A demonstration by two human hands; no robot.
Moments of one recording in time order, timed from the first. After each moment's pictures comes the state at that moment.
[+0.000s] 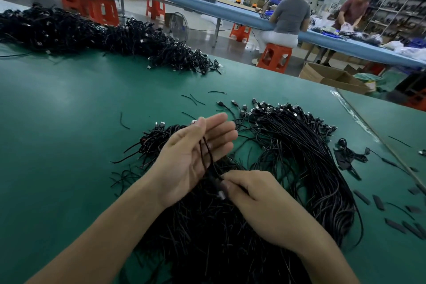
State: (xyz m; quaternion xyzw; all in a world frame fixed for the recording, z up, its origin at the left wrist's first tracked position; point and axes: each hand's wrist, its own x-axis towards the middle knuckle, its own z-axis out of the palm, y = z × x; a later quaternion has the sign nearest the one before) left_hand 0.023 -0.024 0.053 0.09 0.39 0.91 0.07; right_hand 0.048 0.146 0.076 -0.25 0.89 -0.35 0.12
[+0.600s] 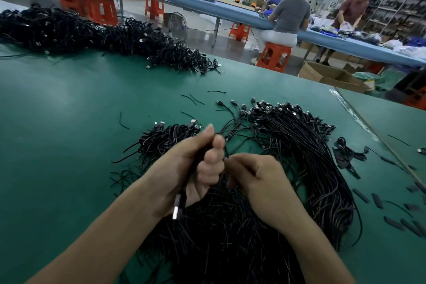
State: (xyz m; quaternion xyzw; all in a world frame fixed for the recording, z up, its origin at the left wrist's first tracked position) left_hand 0.037 -0.026 0.070 0.10 0.27 0.92 0.26; right_hand 0.036 0.141 0.073 -0.20 0.87 -0.45 0.01
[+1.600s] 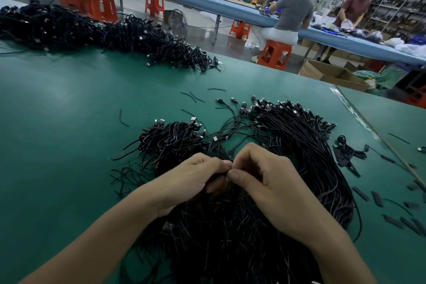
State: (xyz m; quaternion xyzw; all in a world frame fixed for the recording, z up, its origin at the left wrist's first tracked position) left_hand 0.041 -0.027 0.051 0.12 0.71 0.66 0.21; right_hand 0.044 0.157 0.084 -0.29 0.87 -0.40 0.01
